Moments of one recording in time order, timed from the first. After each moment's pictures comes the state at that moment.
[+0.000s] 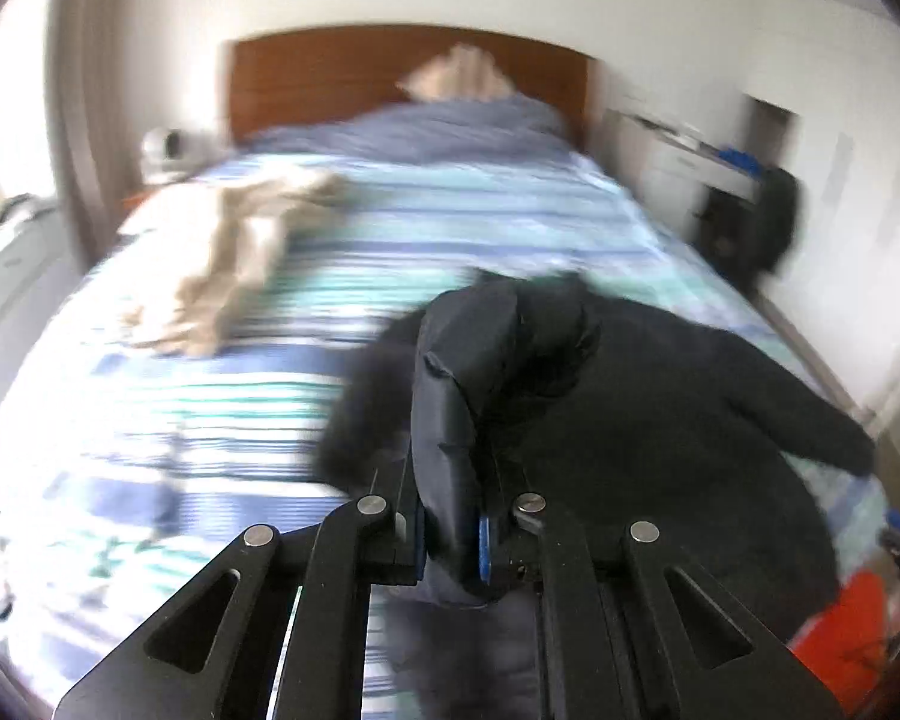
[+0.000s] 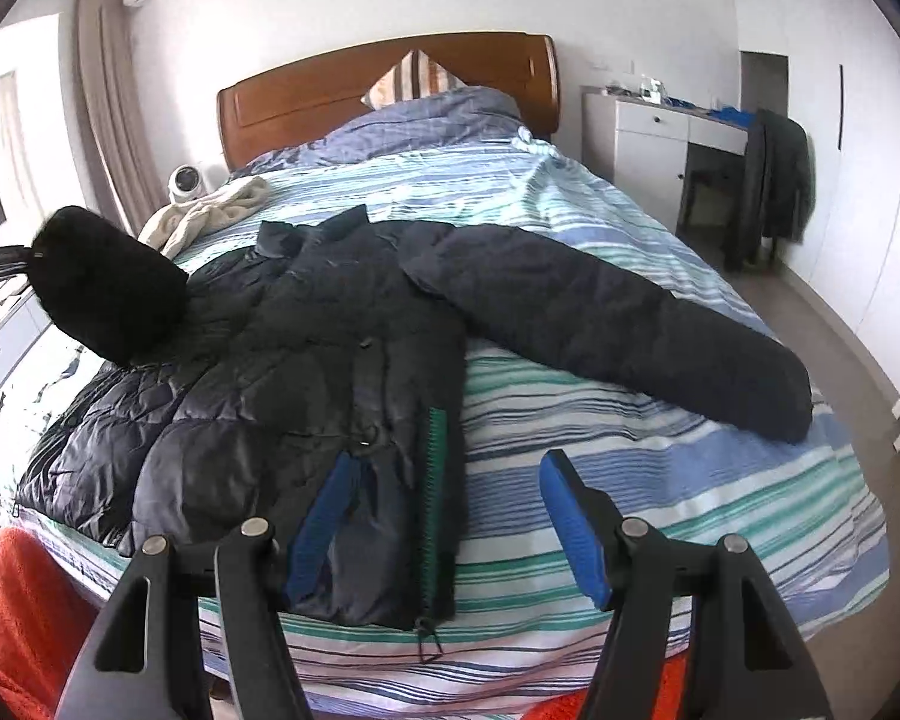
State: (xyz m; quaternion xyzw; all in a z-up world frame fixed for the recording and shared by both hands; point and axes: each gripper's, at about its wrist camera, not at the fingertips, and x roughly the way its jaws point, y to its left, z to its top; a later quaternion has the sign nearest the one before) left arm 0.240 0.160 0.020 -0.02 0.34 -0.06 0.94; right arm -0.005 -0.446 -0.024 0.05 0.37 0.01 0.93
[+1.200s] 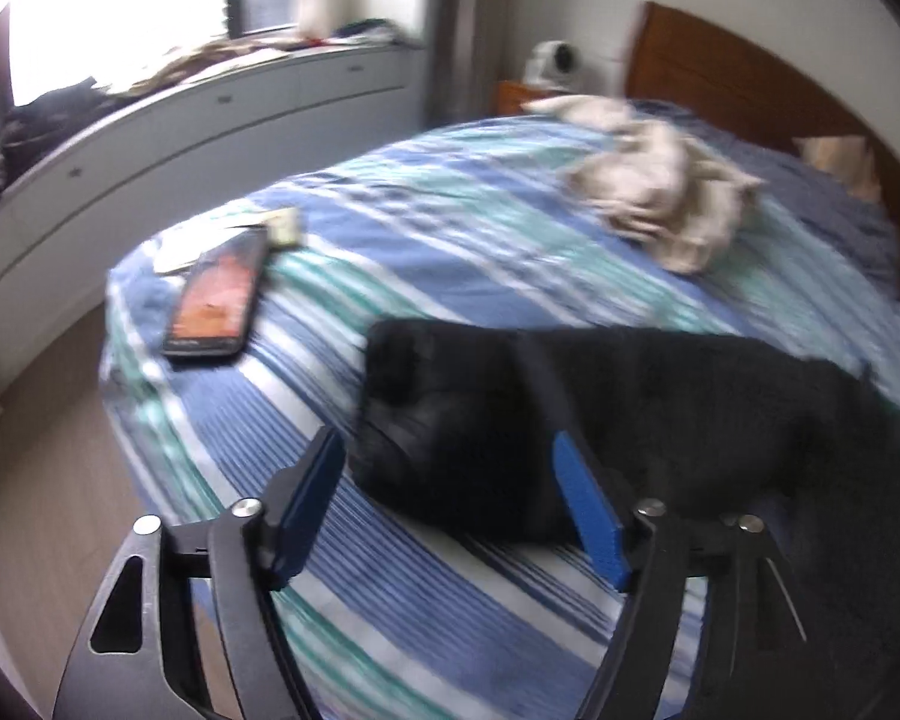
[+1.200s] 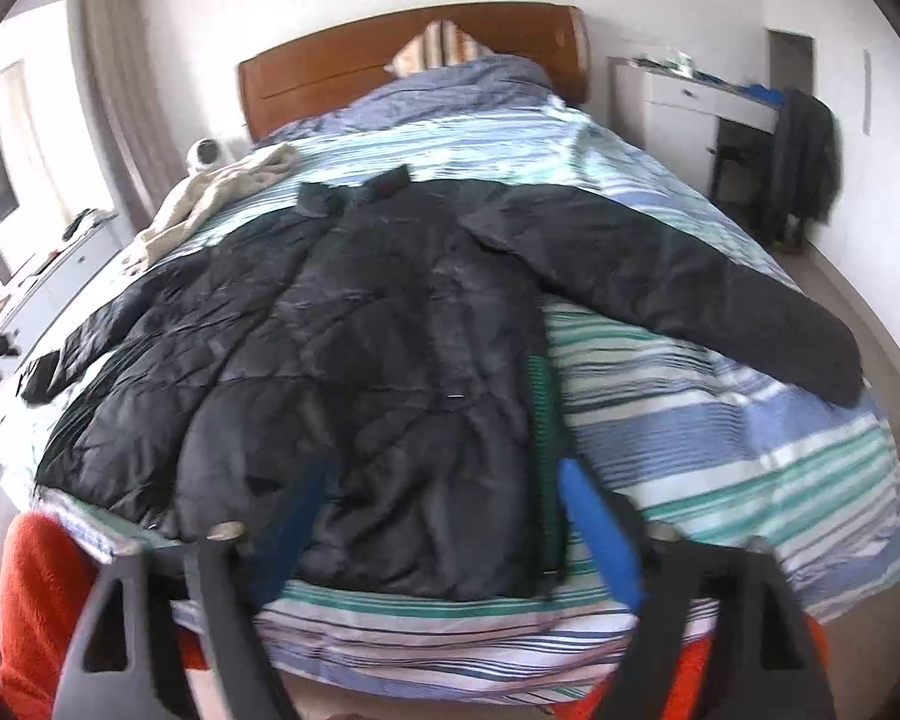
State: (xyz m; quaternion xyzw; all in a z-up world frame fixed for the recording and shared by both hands) left arm 0.179 0.385 -0.084 -0.19 0.37 0.26 0.87; right arm 0.000 -0.419 -0.043 0.07 0.41 0.02 0.91
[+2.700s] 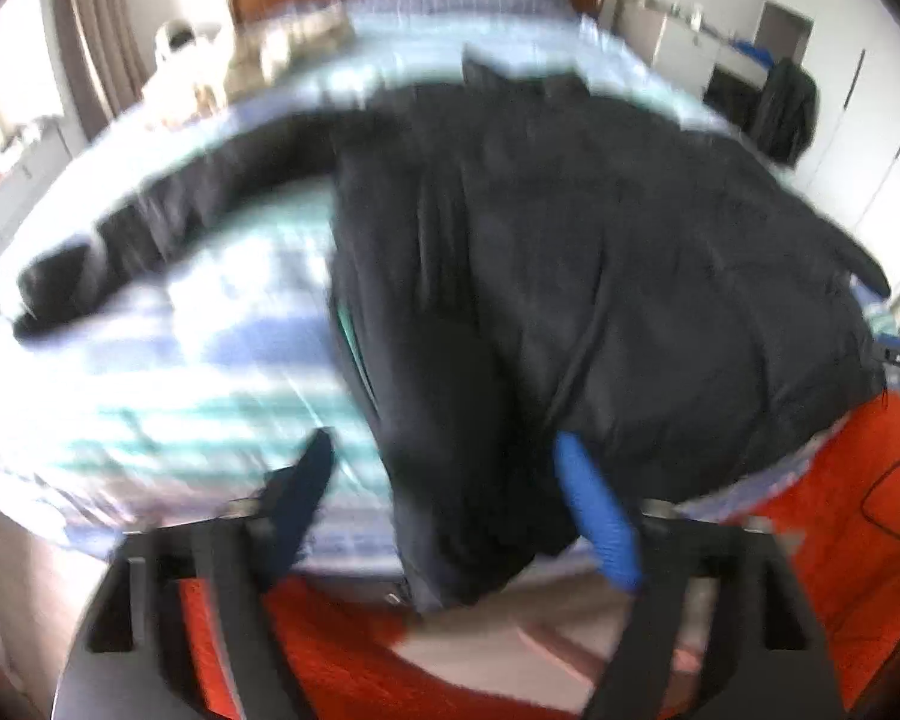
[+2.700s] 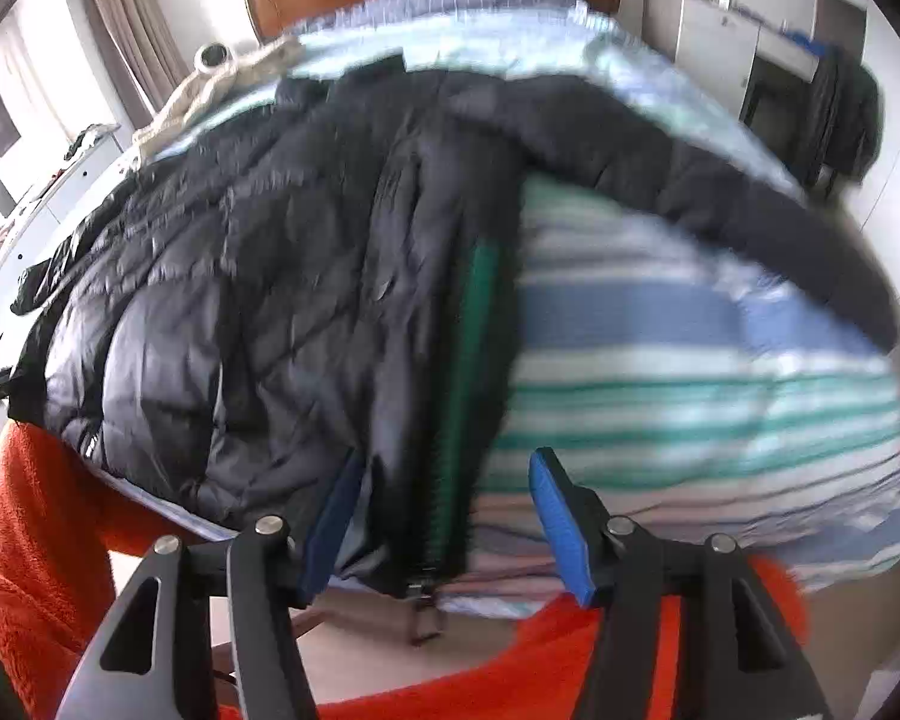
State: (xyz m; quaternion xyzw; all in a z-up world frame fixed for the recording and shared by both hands) left arm 0.083 0.124 -0.106 0.01 0.44 -0.06 0.89; right arm 0.001 -0.463 -0.073 0.02 0.50 0.06 0.86
